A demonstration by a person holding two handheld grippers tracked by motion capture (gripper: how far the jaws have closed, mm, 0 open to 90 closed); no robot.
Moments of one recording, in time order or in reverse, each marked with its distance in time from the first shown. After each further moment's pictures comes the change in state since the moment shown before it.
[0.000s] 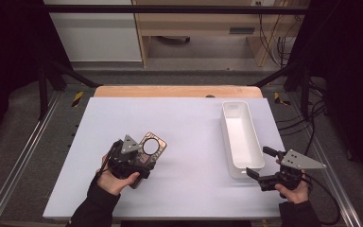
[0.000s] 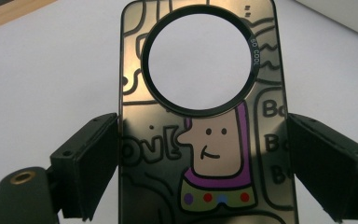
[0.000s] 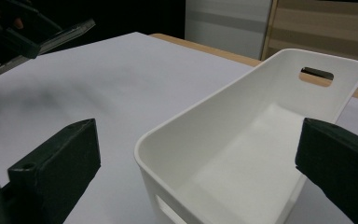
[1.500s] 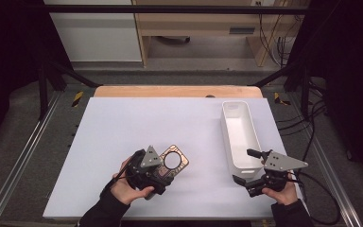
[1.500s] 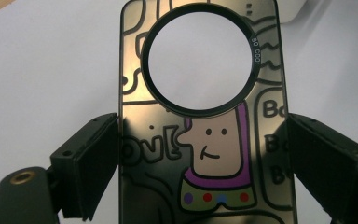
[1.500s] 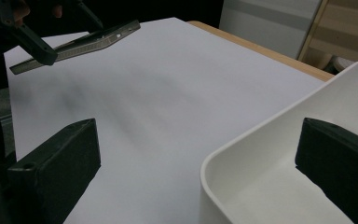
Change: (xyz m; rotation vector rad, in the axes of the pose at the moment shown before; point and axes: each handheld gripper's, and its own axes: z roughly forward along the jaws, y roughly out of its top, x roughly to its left) left arm -0.049 0.009 0.009 0.005 -0.175 0.187; right arm 0.028 0.012 0.024 0.062 0.123 -0.101
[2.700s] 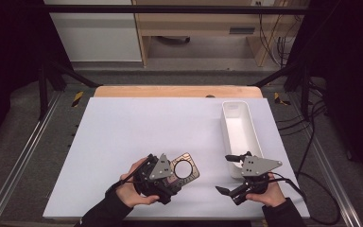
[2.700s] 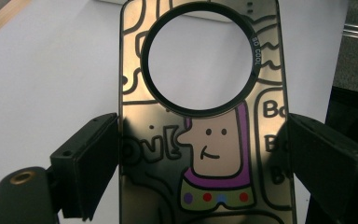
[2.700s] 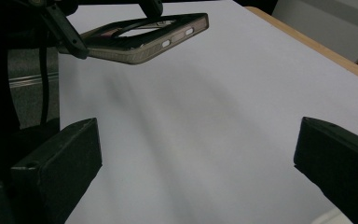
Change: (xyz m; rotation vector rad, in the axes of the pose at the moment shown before) left arm -0.022 0.011 0.001 -0.005 -0.074 0.213; right arm 0.030 0.017 0.034 0.094 0.172 -0.139
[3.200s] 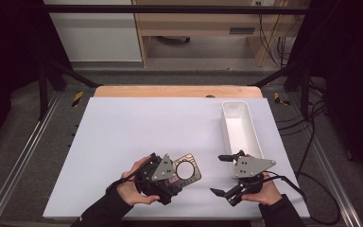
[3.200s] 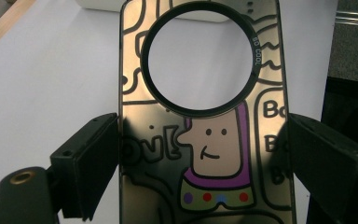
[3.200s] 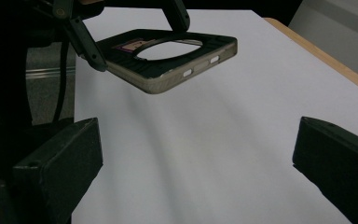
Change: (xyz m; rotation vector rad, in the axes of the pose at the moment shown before) left arm 0.000 0.005 0.000 0.008 -0.019 0.061; right arm 0.006 0.015 0.010 -0.005 0.056 -0.071
